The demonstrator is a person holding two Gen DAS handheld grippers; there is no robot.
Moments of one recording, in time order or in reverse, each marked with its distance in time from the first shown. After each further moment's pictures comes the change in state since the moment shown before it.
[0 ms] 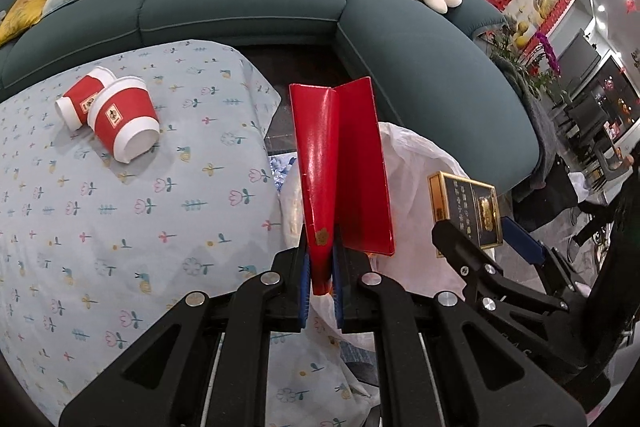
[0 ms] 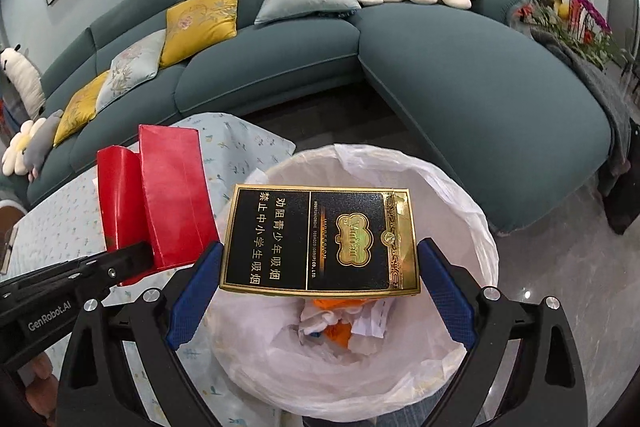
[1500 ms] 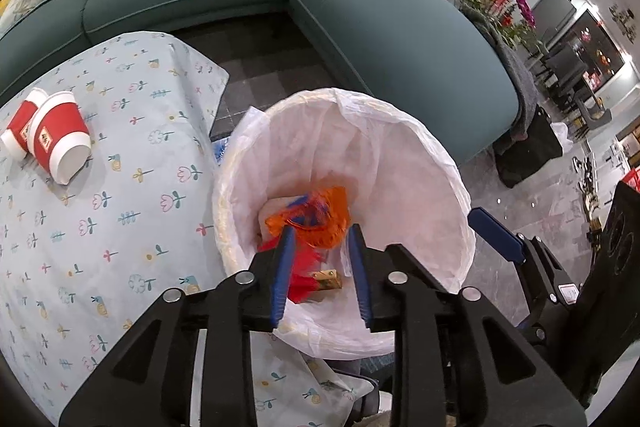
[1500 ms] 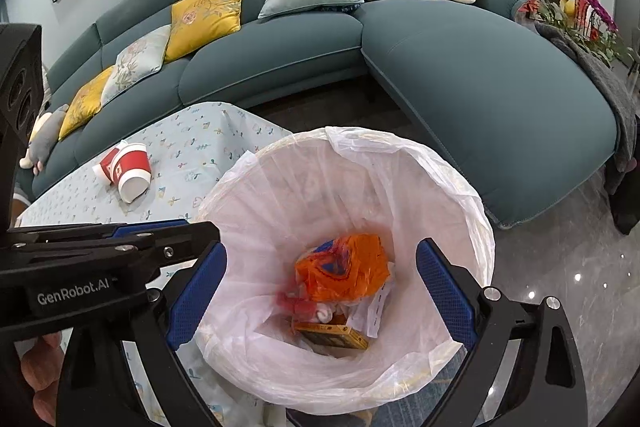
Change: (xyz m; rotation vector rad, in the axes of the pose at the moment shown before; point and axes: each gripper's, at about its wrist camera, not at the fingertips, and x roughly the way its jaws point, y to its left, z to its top) left arm 0.035 -0.041 0.010 0.118 0.139 -0.076; right arm 0.001 -0.010 -0.012 -0.008 0.004 0.032
